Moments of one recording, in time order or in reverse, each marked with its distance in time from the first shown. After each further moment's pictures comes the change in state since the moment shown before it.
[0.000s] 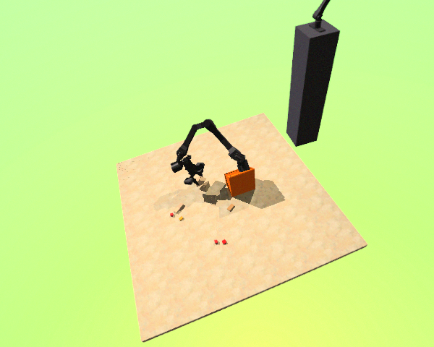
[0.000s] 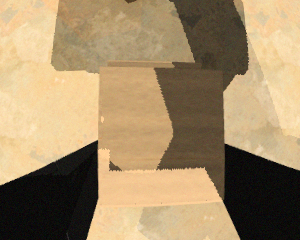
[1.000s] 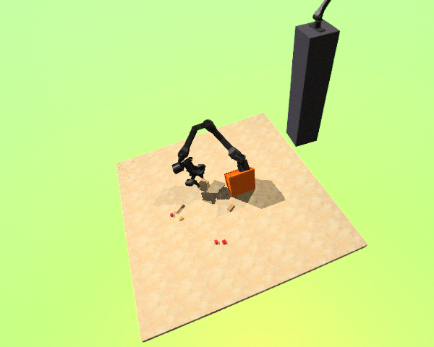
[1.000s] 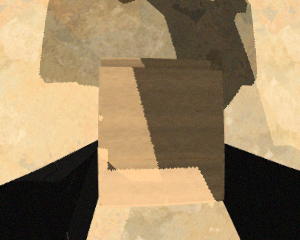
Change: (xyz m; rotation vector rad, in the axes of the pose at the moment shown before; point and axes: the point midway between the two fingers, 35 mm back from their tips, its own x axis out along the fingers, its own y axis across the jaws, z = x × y) arm 0.015 0.000 -0.001 0.003 0.003 -0.006
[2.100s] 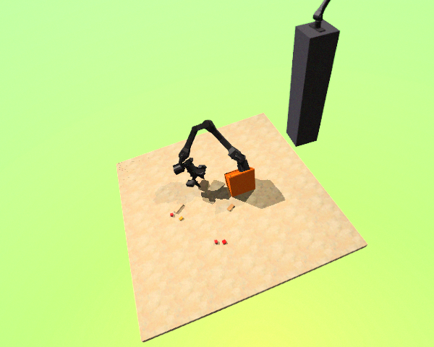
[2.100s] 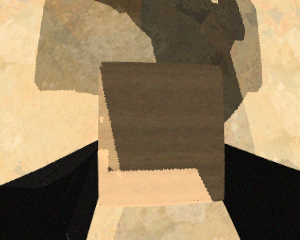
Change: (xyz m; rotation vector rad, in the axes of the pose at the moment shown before) arm 0.008 0.001 0.002 -0.003 -0.005 0.002
